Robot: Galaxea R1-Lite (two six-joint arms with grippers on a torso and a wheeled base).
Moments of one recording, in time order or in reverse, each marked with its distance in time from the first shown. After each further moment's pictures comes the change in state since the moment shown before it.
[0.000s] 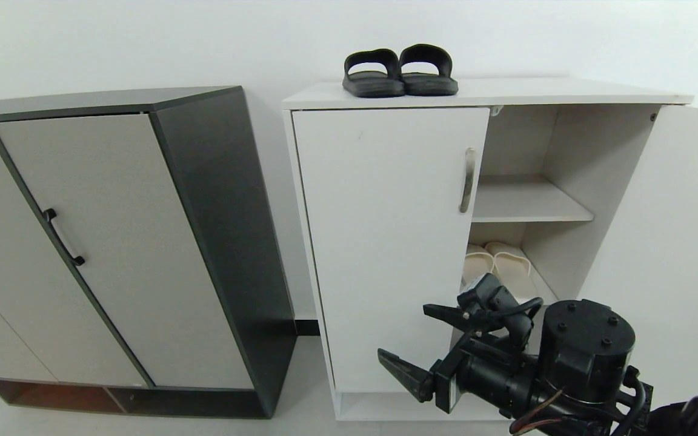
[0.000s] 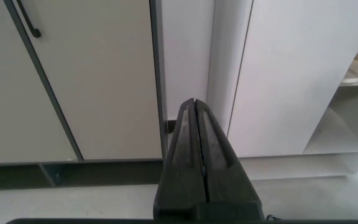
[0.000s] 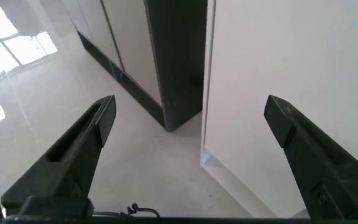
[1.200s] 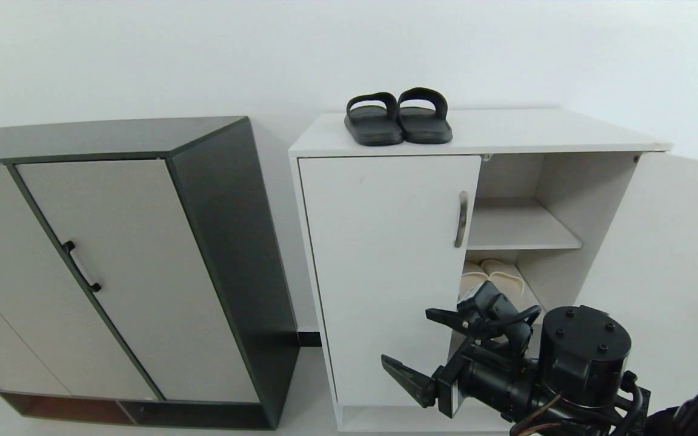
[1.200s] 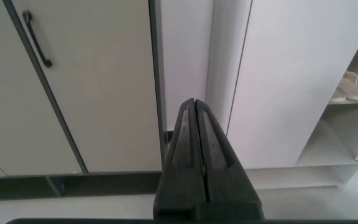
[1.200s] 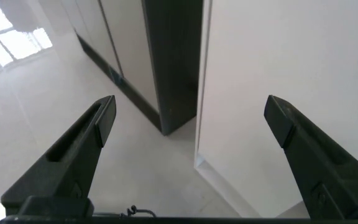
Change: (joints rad) left arm 0.000 0.002 0.000 0.000 0.000 -0.003; right arm -0.001 0.024 0.025 -0.036 0.005 -0.030
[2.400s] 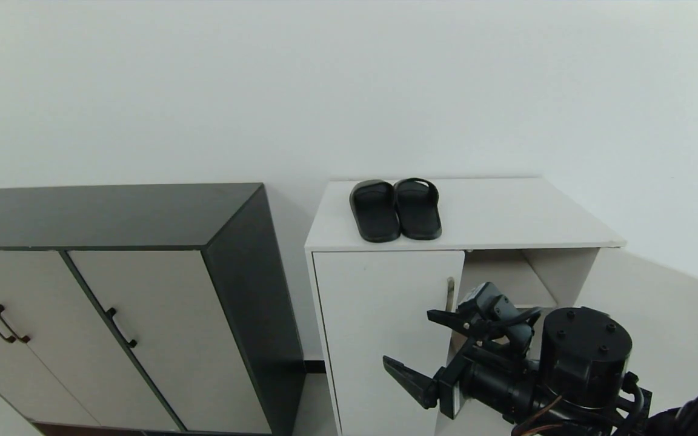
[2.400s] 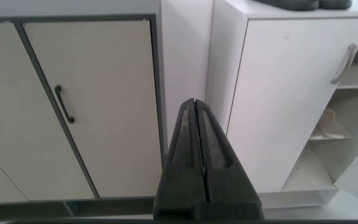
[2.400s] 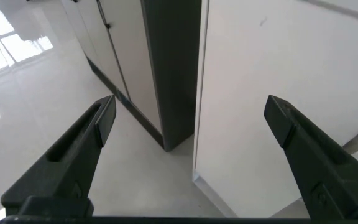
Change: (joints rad) left arm 0.000 0.000 0.000 0.000 0.000 0.000; right arm 0.002 0.000 0.008 0.001 0.000 0.000
